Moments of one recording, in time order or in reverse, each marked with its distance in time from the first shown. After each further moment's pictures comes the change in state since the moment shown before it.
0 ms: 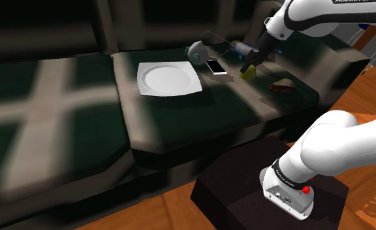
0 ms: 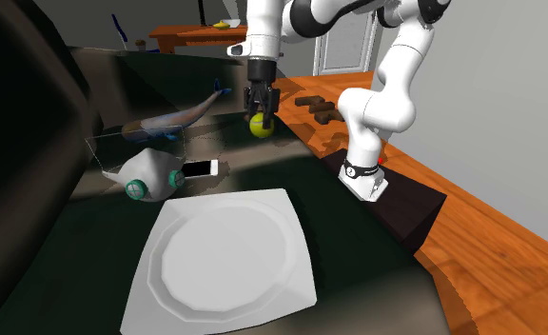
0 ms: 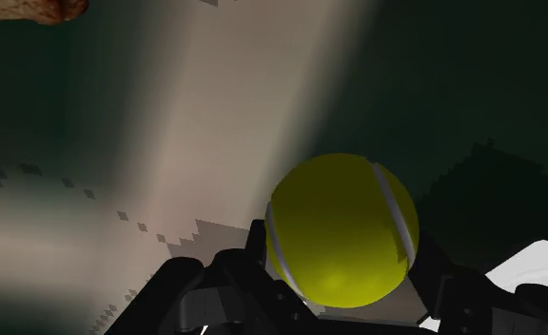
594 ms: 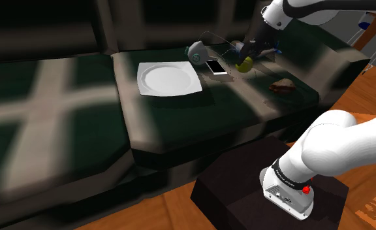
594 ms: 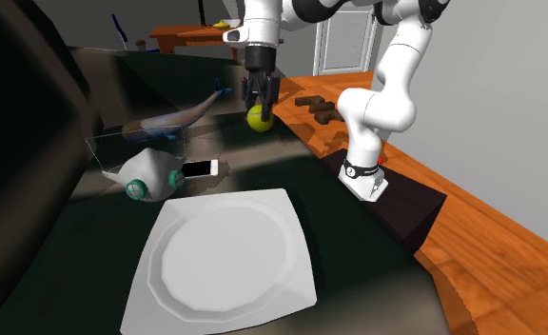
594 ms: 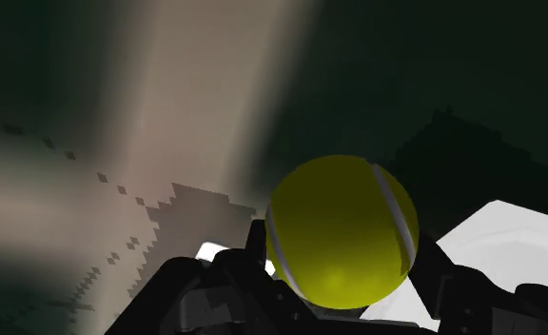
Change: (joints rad) arm 0.033 0.030 0.050 0.091 0.030 -0.055 0.057
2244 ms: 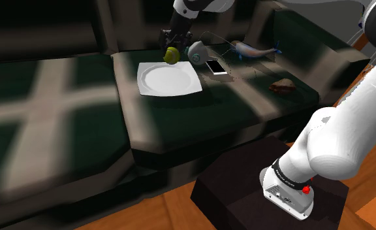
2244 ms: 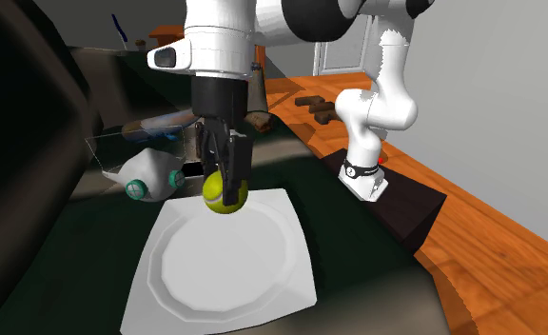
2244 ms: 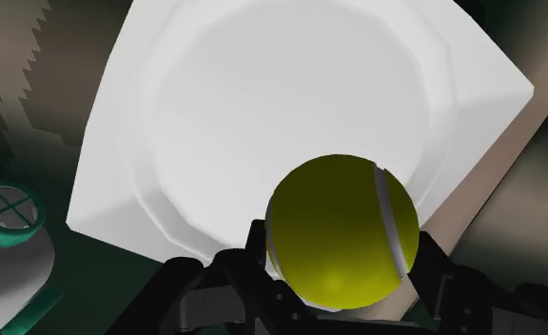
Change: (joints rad) arm 0.225 0.677 0.220 0.582 0.157 0.131 0.323
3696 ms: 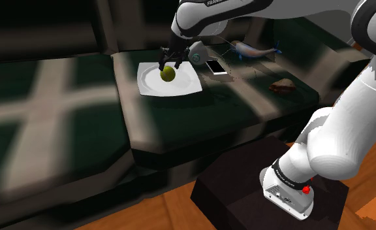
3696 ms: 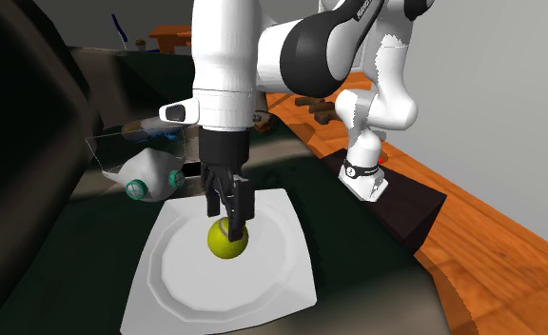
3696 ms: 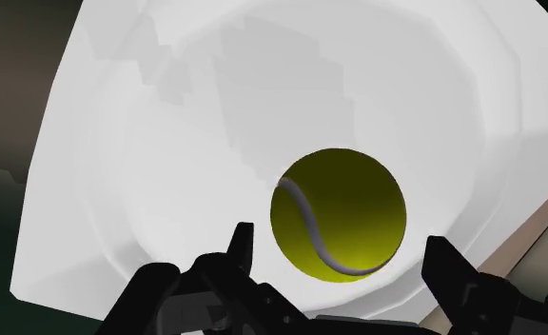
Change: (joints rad) arm 0.003 0.055 0.005 -0.110 0.030 0.163 -0.032
